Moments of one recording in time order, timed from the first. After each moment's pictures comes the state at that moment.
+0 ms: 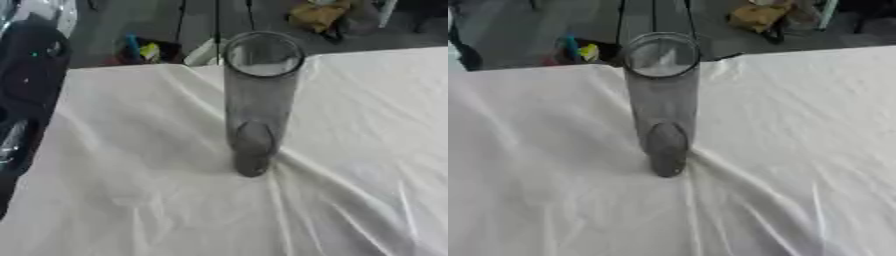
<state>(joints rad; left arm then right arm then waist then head) -1.27 0.46 -0.15 -1.65 0.59 -0.12 0.25 -0.15 -0.29 -0.23 -1.98 -0.26 -0.52 0.14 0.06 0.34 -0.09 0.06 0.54</state>
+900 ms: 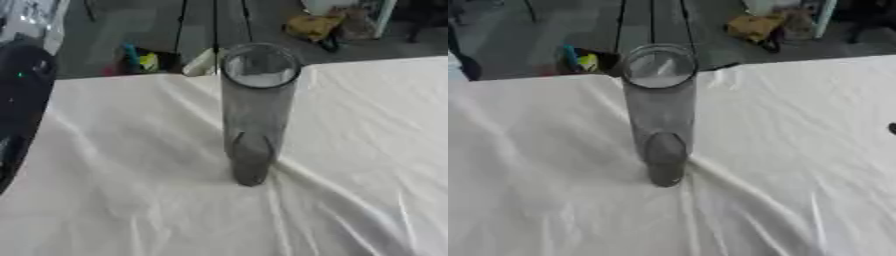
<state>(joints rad) -1.23 0.50 -0.18 -1.68 0.53 -0.04 0.18 -0.15 -0.29 -0.23 -1.98 -0.26 -0.51 0.14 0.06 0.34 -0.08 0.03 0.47</state>
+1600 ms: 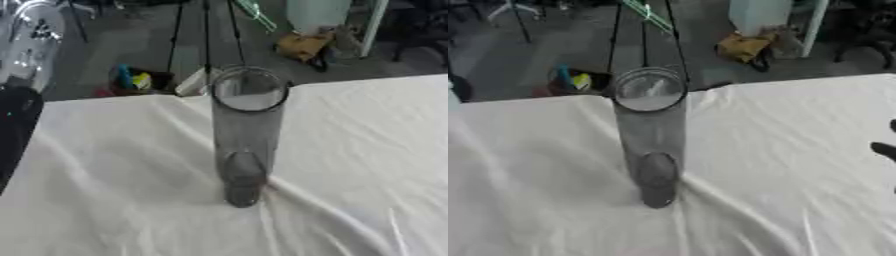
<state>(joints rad) -1.20 0.53 -0.21 -1.67 0.44 -0.06 0.12 -0.15 -0.29 -0.23 -1.98 -0.26 -0.51 0.14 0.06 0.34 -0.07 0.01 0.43</state>
